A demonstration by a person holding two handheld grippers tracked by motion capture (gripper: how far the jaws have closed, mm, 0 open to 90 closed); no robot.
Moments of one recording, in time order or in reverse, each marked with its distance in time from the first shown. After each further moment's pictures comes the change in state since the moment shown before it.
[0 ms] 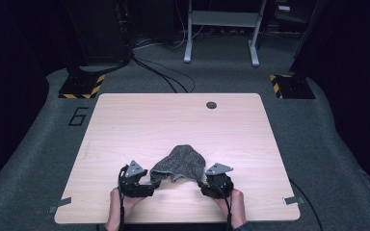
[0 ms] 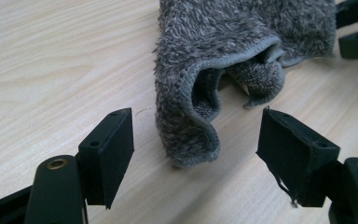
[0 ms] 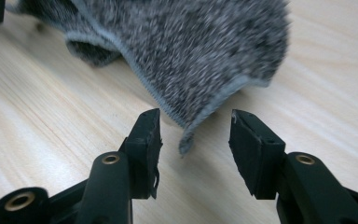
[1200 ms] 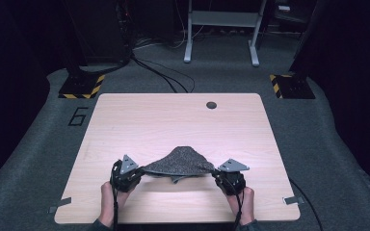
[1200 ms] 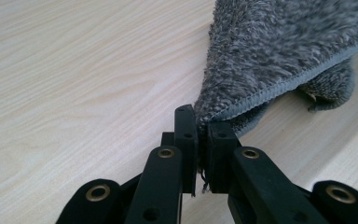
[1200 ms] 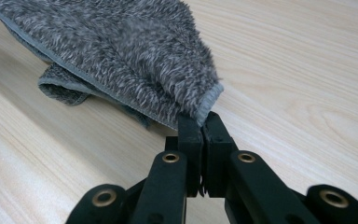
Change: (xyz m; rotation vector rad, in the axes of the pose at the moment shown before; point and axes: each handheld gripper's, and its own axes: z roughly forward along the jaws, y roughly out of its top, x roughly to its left) left arm 0.016 0.009 -0.017 0.005 0.132 0.092; right arm -0.024 0.001 -0.033 -0.133 -0.068 0.025
